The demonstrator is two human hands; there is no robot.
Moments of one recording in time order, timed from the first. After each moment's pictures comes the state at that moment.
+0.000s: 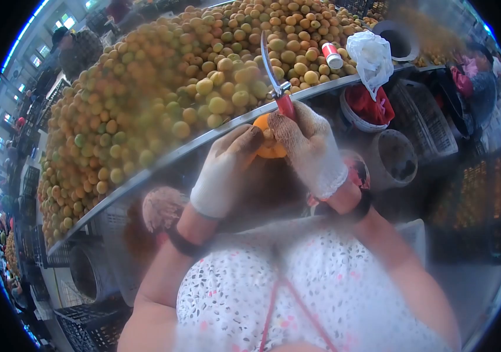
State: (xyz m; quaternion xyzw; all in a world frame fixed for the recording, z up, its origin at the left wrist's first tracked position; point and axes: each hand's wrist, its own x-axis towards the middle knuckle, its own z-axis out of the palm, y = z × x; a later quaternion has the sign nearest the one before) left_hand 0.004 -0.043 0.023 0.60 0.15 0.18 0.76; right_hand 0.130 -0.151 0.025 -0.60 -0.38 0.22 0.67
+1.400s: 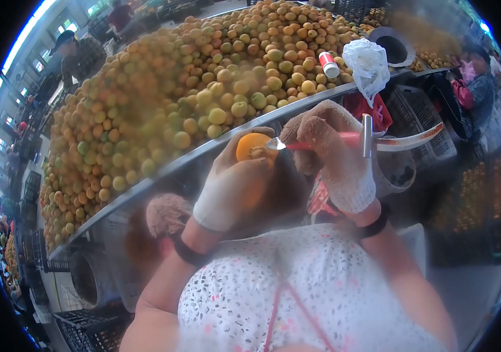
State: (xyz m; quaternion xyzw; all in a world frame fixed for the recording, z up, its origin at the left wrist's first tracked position) left_hand 0.003 -0.058 0.035 0.50 0.16 0.16 0.83; right_hand 0.133 -0.188 0.063 -0.45 -0.36 0.28 0.77
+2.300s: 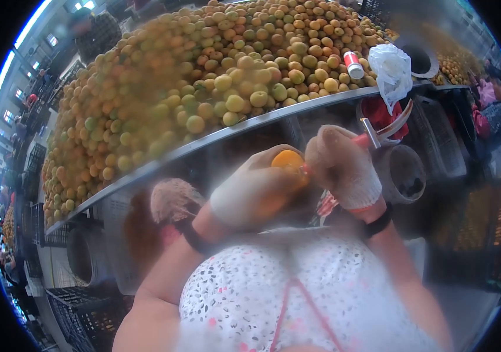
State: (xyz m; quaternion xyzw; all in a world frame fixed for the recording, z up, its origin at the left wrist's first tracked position) left_hand 0.002 -0.050 0.021 0.50 0.13 0.03 0.85; right_hand 0.148 -0.174 0.013 -0.39 -0.33 0.45 0.73
